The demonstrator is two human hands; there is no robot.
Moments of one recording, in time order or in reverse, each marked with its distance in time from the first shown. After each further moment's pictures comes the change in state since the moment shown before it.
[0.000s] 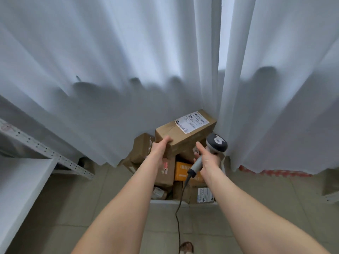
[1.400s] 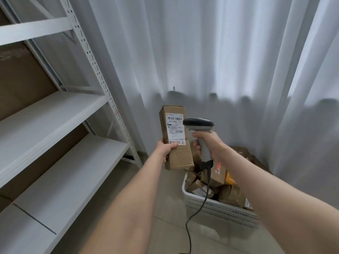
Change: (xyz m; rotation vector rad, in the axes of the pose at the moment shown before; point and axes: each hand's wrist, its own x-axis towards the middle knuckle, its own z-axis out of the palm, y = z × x) left_hand -0.171 -0.014 -0.296 -0.092 0.122 0.274; right_hand -0.301 0.087 0.104 -0.666 -0.792 -0.234
